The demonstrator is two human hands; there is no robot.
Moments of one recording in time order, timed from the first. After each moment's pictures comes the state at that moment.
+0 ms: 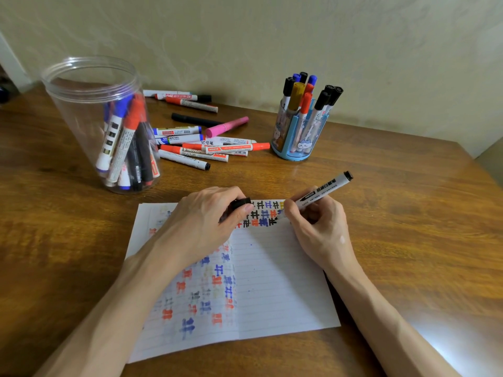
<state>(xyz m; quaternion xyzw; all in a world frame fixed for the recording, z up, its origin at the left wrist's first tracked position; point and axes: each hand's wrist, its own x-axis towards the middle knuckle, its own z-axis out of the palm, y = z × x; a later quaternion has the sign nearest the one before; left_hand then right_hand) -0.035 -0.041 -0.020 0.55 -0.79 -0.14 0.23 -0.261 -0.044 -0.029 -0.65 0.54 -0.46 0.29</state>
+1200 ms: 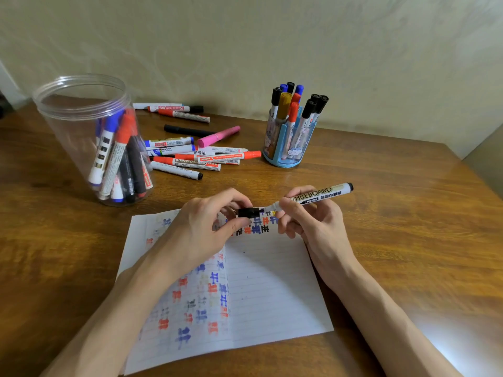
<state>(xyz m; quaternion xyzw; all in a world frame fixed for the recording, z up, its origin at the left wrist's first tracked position) -0.041 -0.035 -0.011 0.48 -0.77 -0.23 0.35 -0.267 -0.040 -0.014 -0.55 0.41 -0.53 0.50</state>
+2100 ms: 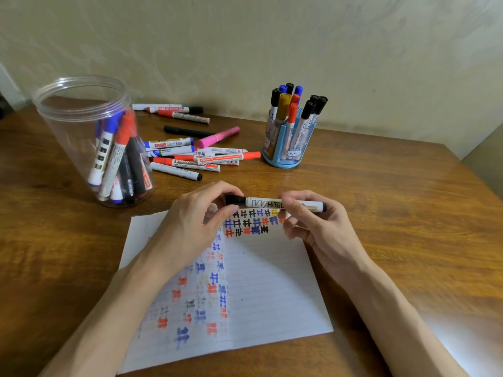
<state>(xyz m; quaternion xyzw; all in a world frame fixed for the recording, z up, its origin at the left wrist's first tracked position) -0.033 -0.040 -0.011 0.48 -0.76 -0.20 0.38 -0.280 -0.040 -0.004 -0.51 0.43 -0.47 0.58</state>
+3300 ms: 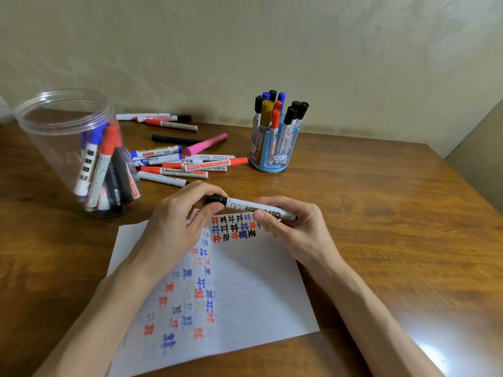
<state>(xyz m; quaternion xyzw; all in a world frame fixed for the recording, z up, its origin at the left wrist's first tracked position) -0.038 -0.036 0.002 0.48 -0.76 -0.18 0.41 -0.277 -0.042 -0.015 -0.62 0.44 -0.46 0.46</state>
